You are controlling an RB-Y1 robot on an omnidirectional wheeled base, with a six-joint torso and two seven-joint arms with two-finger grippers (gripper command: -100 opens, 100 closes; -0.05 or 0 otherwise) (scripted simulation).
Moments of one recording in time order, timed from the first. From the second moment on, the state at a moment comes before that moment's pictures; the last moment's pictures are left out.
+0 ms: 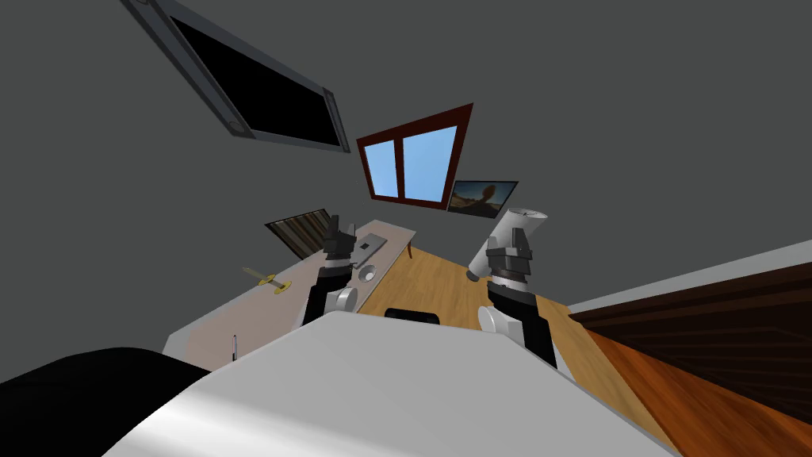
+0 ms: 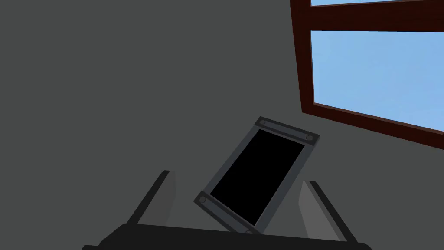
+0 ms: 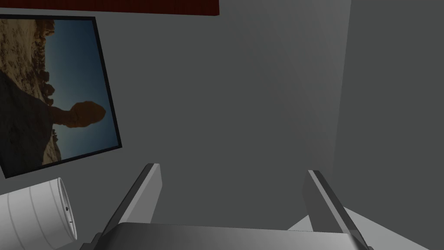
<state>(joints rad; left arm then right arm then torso) 0.50 -0.01 -0.02 -2.37 -0.01 -0.37 0.02 0.52 -0.02 -0.04 -2.26 -0.11 -0.47 0.09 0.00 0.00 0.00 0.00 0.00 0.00</state>
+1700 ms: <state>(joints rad) 0.39 0.23 -0.08 -1.96 0.26 -0.17 -0.01 0.52 -0.02 -0.04 -2.26 -0.11 -0.47 0.09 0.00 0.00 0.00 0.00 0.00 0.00</state>
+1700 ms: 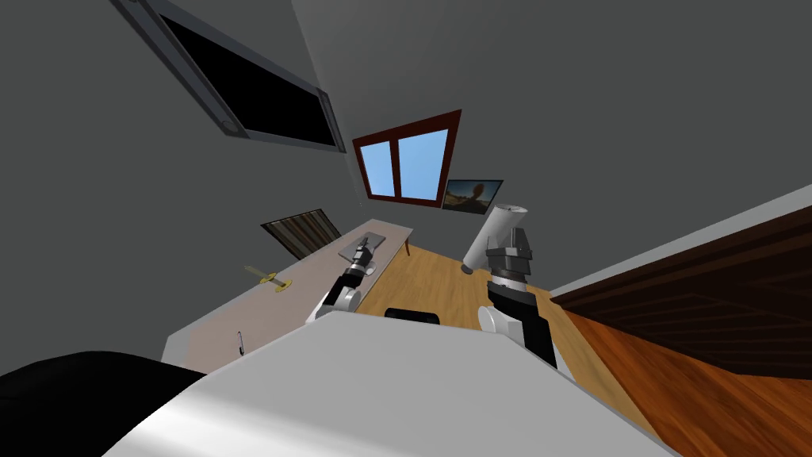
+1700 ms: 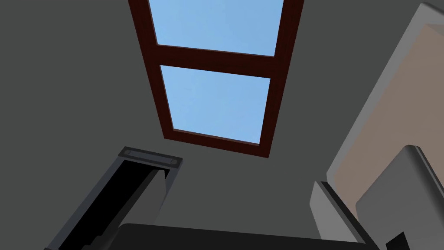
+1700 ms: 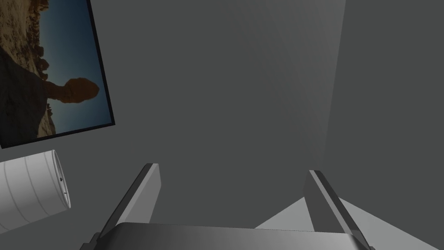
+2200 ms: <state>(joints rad) 0.35 0.30 -0.10 -1.84 0.36 -0.12 -0.03 0.52 -0.02 -0.04 -2.26 -0.11 -0.47 0.09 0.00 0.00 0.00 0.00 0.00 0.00</state>
